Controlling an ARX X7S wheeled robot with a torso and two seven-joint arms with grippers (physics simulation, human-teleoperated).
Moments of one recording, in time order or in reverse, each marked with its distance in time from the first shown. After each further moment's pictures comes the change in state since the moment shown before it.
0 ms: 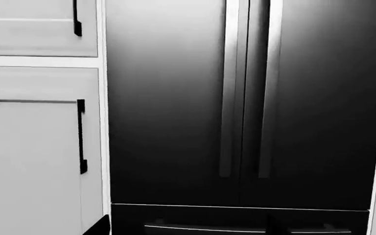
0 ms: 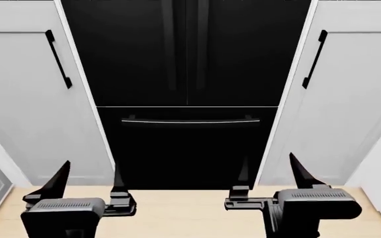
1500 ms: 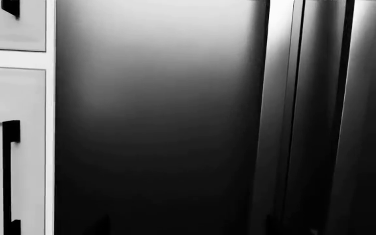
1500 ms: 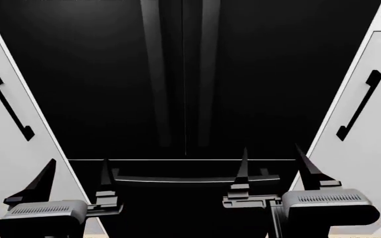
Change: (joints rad) left arm 0.032 -0.052 -0.020 0.092 -0.079 0.000 -0.054; right arm 0.003 0.062 -0.070 -0.167 -0.005 0.079 0.065
